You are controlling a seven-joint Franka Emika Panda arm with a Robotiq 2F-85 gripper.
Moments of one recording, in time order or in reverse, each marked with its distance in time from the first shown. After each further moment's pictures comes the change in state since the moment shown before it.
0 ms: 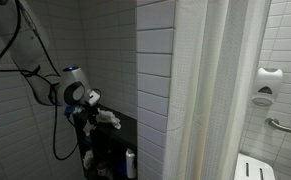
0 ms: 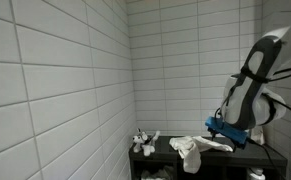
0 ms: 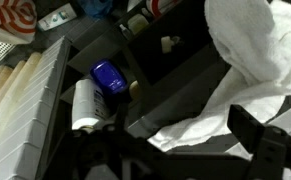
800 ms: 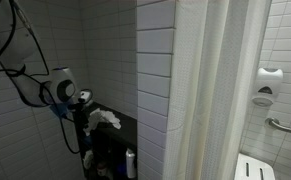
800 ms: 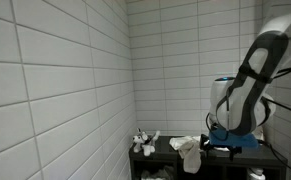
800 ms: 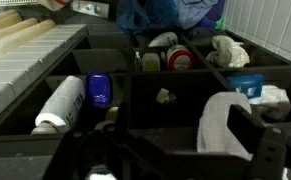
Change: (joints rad) arm 0.002 -0.024 0.113 -0.001 -0.141 -0.185 -0.378
